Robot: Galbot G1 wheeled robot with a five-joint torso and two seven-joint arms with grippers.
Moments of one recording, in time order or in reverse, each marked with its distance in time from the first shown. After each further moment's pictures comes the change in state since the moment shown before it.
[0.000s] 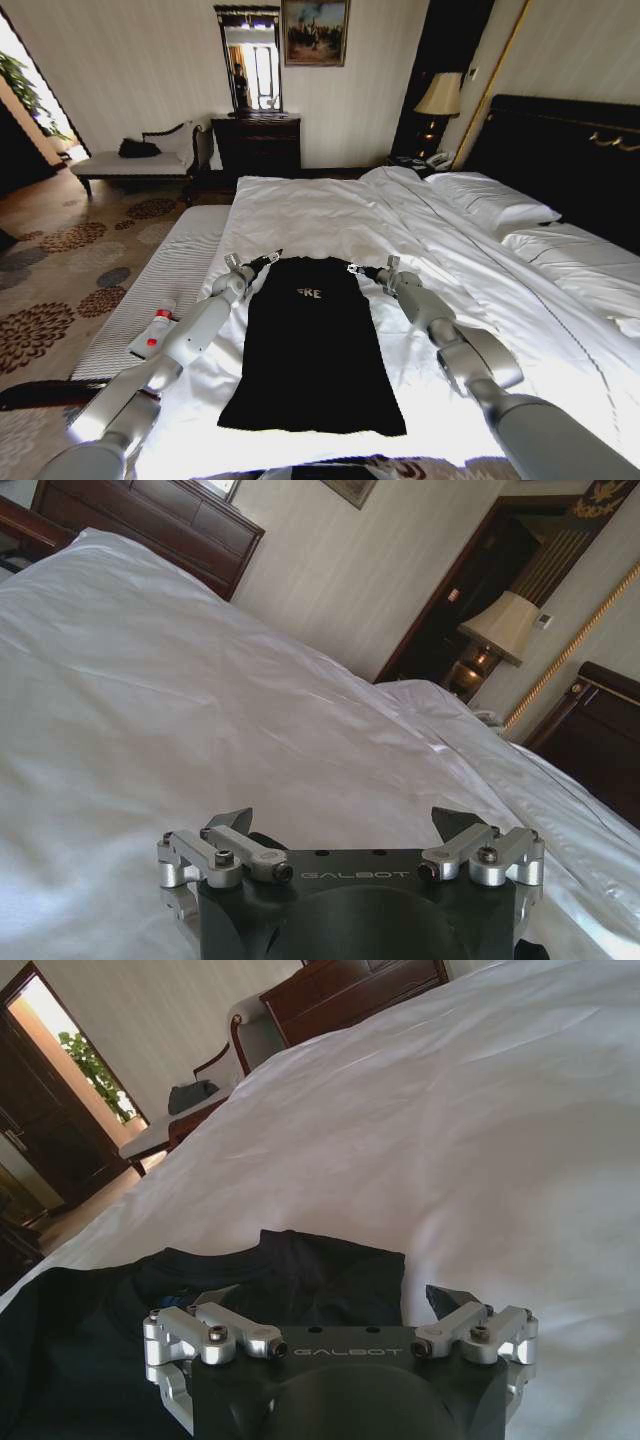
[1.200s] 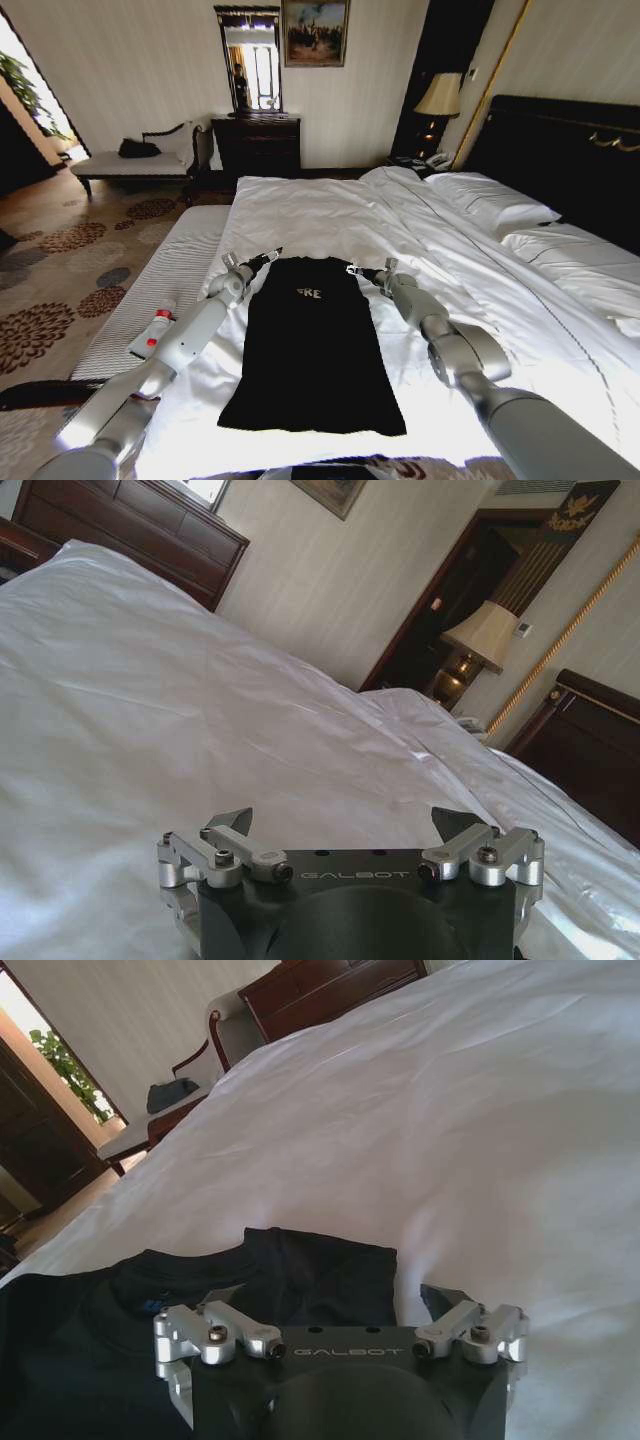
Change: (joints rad) left arm 0.030 0.040 -0.007 -0.082 -0.017 -0.003 0.000; right arm 0.036 0.044 0.095 -0.081 -0.102 0.009 0.029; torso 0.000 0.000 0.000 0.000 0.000
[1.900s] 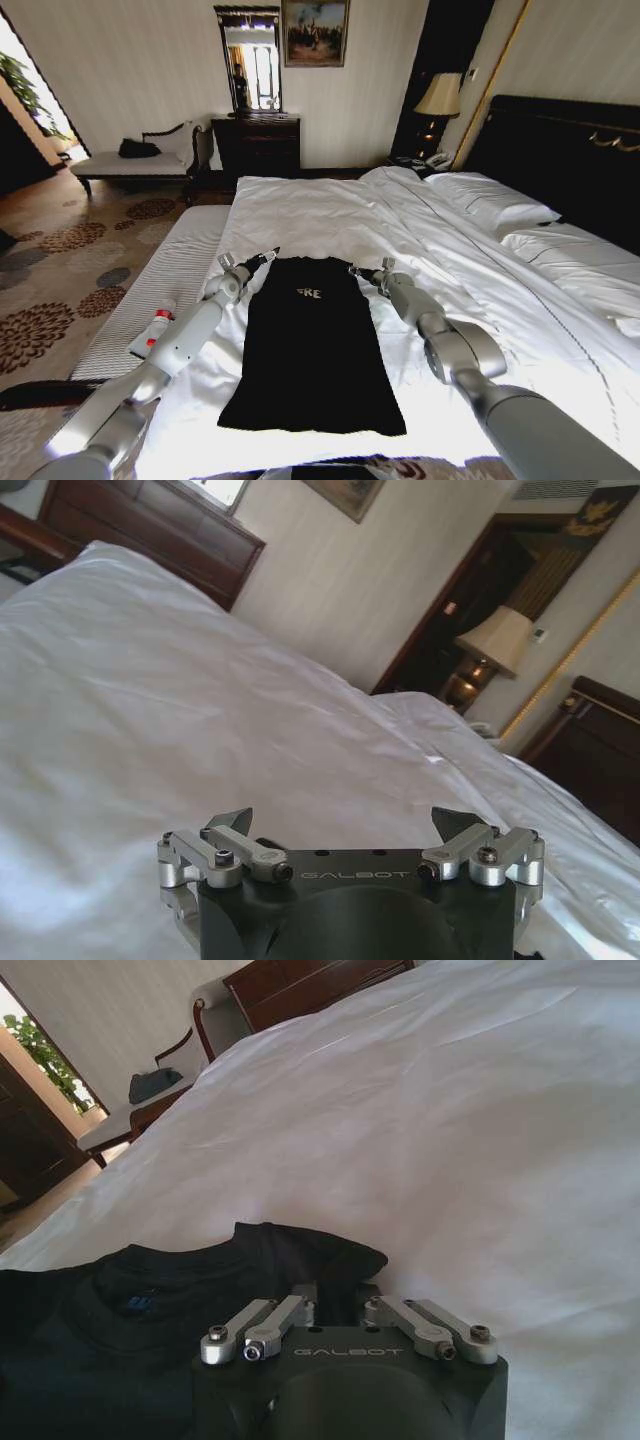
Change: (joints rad) left arm 0.022 0.005 -0.027 0.005 -0.006 0.000 -0.014; right arm 0.017 0.017 0.005 -0.023 -0.024 -0.006 0.040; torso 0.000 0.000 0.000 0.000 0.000
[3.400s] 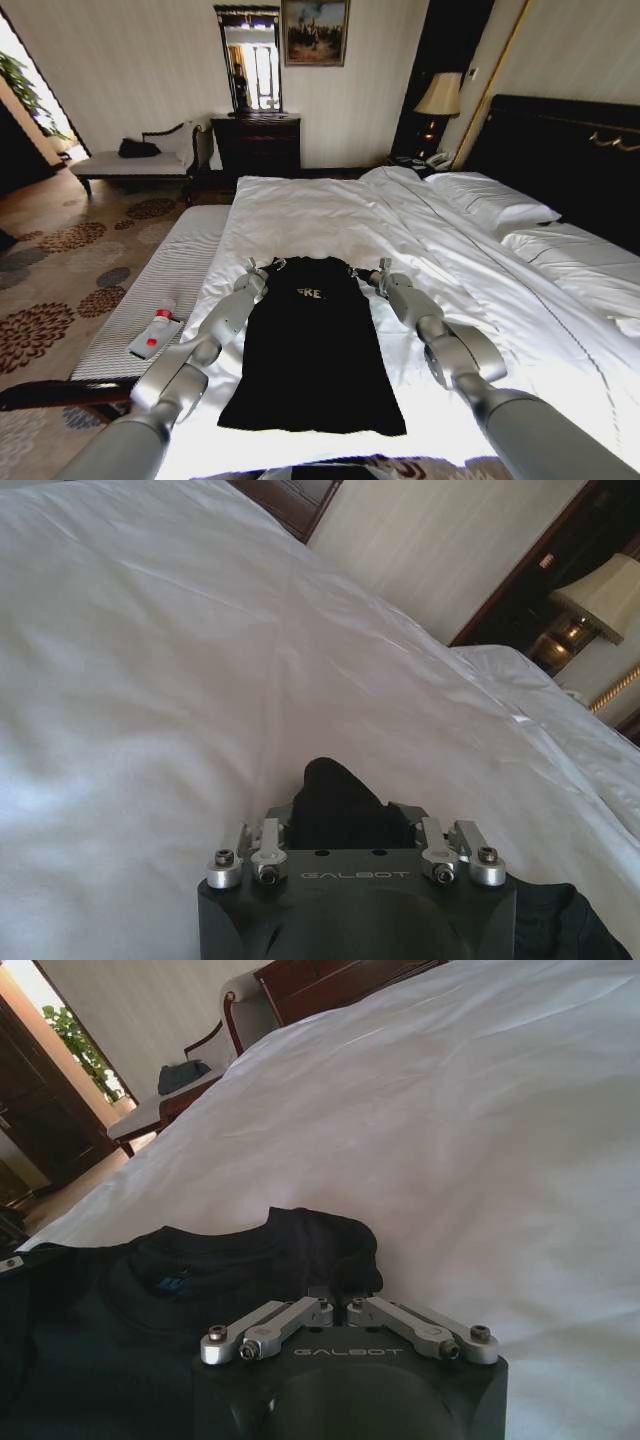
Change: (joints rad) left arm -0.181 -0.284 -0.010 0.509 0.115 -0.014 0.017; right arm -0.031 -0.004 -0.053 0.056 0.026 0.000 -0.035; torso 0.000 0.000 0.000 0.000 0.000
